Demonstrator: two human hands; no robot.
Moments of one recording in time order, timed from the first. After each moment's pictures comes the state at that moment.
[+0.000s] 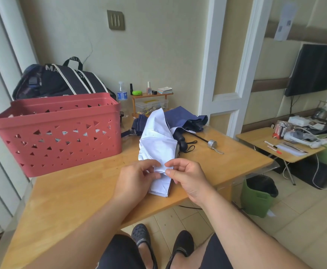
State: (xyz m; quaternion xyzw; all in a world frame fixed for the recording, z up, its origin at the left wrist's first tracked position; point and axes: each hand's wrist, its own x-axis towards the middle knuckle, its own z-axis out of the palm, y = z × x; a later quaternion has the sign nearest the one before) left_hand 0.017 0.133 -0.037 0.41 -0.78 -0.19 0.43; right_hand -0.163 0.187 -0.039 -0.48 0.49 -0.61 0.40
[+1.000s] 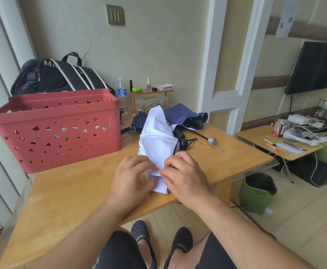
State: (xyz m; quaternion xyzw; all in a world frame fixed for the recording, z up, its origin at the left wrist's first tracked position) left_hand 0.034 0.138 -0.050 0.34 -0.84 -0.04 0.43; right_hand -0.159 0.193 -0.050 -0.73 0.49 -0.38 -0.26
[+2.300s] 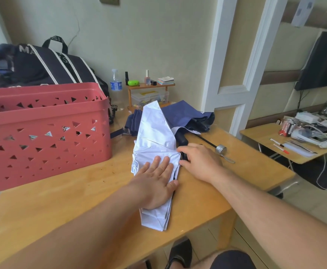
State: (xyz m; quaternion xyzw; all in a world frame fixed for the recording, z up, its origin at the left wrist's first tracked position) left_hand -0.055 0.055 -0.036 0.38 -0.92 -0.06 -0.08; right_hand -0.263 0.066 -0.027 -0.69 0.70 -0.18 -0.05
